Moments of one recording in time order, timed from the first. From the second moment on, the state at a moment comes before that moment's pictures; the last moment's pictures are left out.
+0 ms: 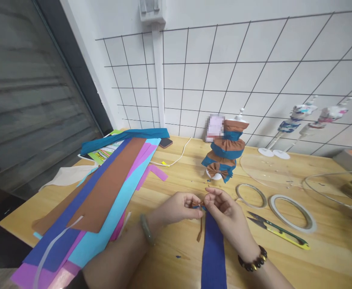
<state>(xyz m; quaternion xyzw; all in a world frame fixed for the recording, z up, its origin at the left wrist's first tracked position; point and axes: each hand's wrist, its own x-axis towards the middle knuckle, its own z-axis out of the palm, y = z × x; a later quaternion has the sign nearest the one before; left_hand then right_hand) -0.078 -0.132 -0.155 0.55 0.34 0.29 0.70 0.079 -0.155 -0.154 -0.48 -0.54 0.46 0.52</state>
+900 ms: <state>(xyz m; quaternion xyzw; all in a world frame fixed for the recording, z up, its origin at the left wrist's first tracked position) -0.078 -0.130 -0.159 0.49 0.35 0.37 0.71 0.078 -0.155 -0.149 -0.50 -0.45 0.50 0.54</state>
